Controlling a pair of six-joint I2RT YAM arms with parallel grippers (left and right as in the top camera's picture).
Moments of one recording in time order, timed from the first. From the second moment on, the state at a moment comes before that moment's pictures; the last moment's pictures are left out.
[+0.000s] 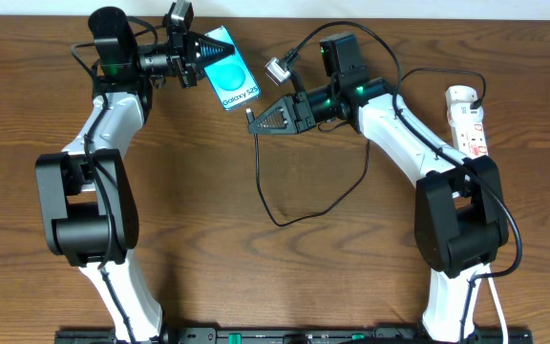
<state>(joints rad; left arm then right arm) 0.07 2.07 1.46 0.55 1.49 -1.43 0.39 2.08 1.59 -0.33 -1.54 0.32</state>
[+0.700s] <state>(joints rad) 0.05 2.07 1.46 0.55 1.49 -1.43 0.39 2.08 1.59 -0.33 -1.54 0.33</state>
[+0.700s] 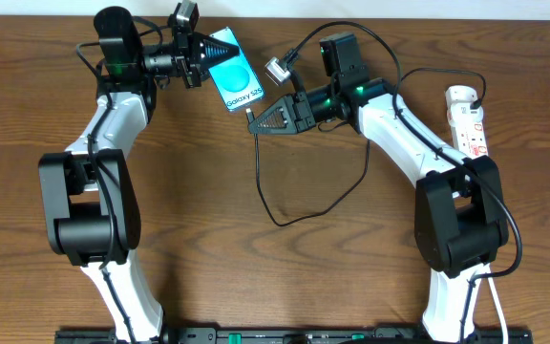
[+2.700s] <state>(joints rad) 0.05 2.07 1.46 0.55 1.49 -1.40 0.39 2.08 1.59 -0.25 -1.52 0.42</state>
